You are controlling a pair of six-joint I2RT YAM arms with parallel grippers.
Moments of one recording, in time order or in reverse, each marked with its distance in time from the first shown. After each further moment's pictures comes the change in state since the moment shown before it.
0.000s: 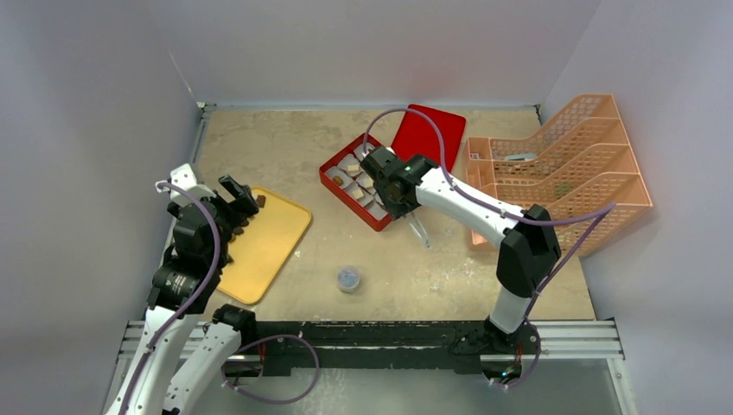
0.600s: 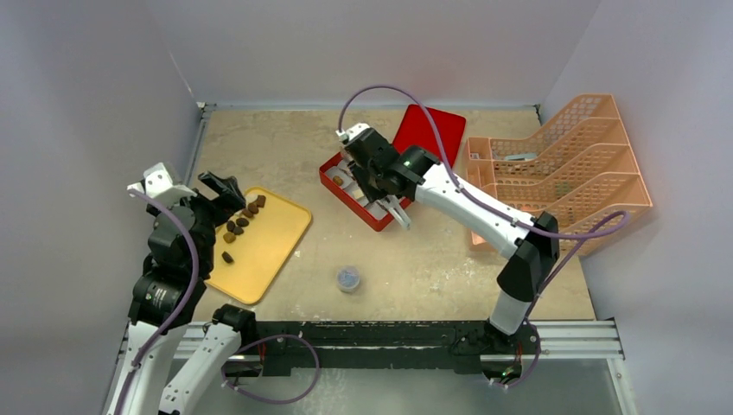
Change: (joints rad) left arm 0.000 -0.021 0.119 -0.043 -0.019 0.001; right arm 0.069 -0.019 0.196 0.069 -0.018 -0.081
